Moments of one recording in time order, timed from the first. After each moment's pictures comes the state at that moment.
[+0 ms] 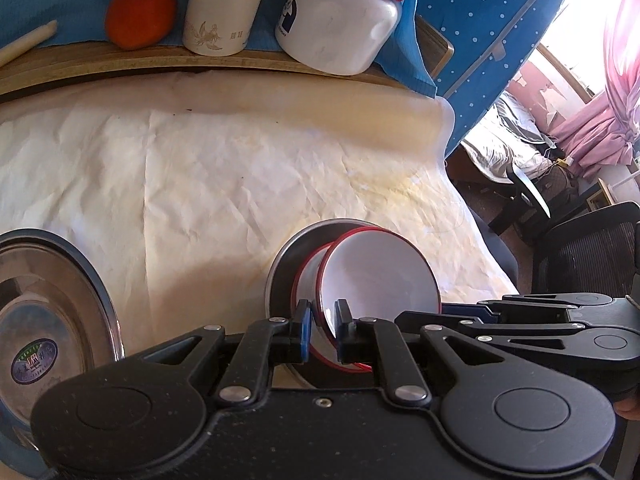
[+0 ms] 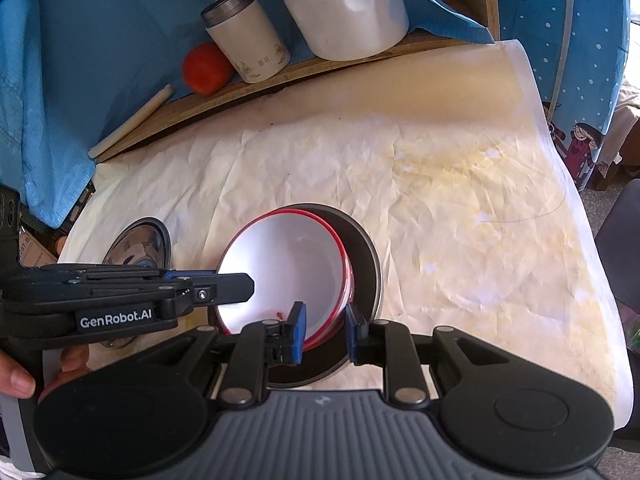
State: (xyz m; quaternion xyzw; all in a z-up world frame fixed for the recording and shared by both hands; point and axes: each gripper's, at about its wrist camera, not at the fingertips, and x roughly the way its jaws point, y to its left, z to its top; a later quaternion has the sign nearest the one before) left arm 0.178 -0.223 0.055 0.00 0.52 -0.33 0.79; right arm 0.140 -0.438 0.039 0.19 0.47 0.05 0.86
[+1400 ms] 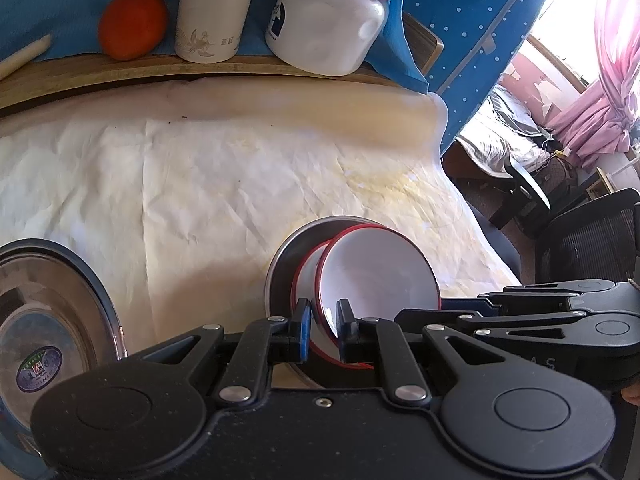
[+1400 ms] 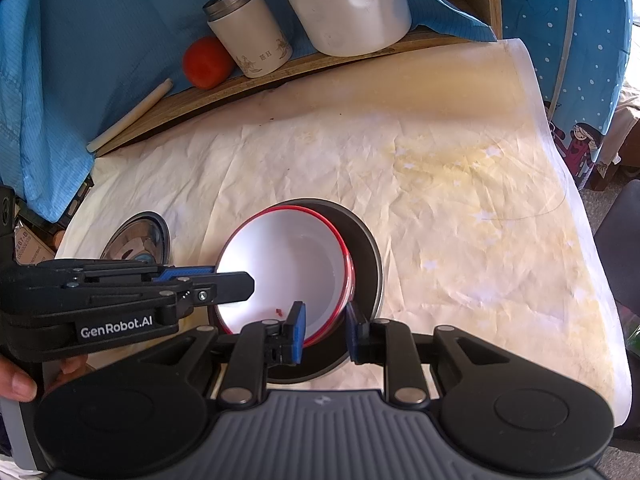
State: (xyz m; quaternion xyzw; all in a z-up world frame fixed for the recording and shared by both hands) left arm 0.174 -0.222 0.055 0.02 0.51 -0.34 0.79; right arm 0.141 -0.436 0.039 0.19 0.48 0.05 0.86
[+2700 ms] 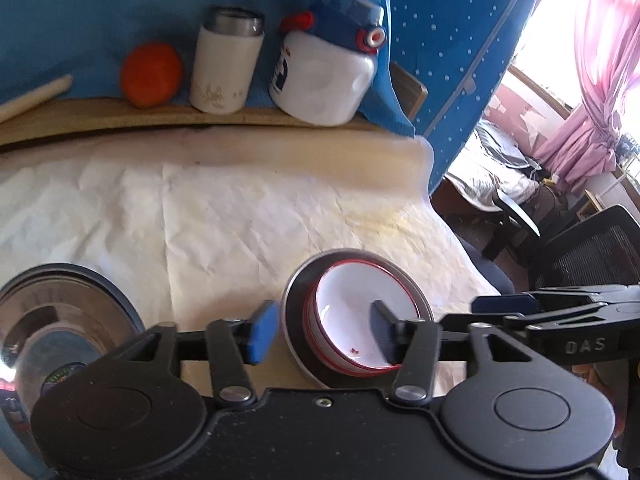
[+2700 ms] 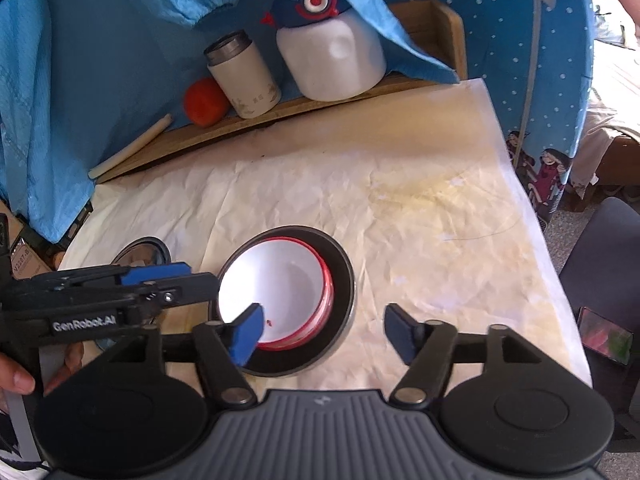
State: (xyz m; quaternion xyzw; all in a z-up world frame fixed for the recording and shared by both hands) left arm 0.157 -0.190 0.075 0.00 0.44 -0.36 0.83; right arm 0.107 -0.447 0.066 0.18 0.43 0.02 0.88
